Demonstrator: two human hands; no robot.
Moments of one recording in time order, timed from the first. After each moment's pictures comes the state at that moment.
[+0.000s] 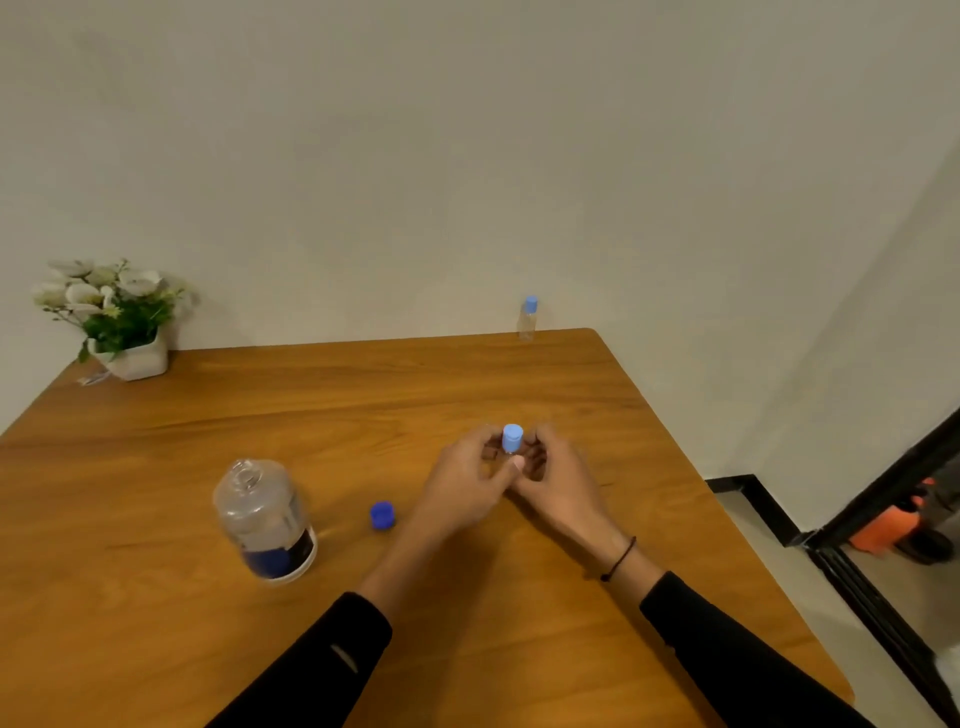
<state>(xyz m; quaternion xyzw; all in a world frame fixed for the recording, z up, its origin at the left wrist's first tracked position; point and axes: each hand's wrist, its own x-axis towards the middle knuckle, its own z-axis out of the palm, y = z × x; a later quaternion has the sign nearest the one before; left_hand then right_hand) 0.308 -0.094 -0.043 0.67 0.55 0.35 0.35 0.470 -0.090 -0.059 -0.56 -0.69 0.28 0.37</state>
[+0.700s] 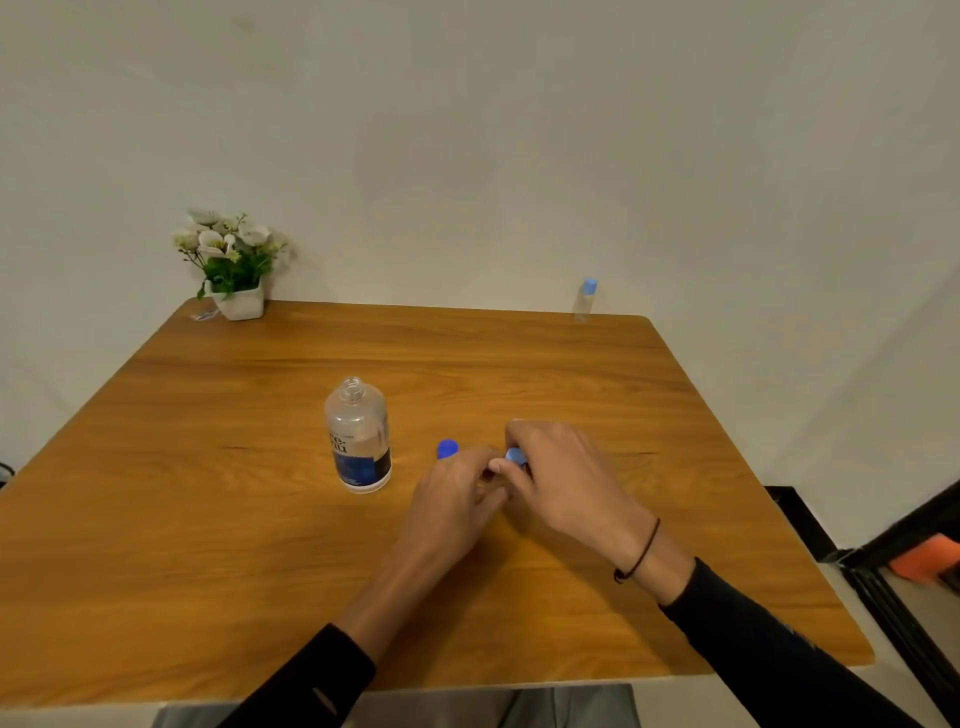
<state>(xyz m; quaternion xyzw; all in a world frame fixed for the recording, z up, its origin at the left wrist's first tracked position) 0.241 -0.204 -0.069 0.70 0.58 0.35 0.23 0.401 -0.180 0.003 -0.48 -0.87 0.04 0.15</state>
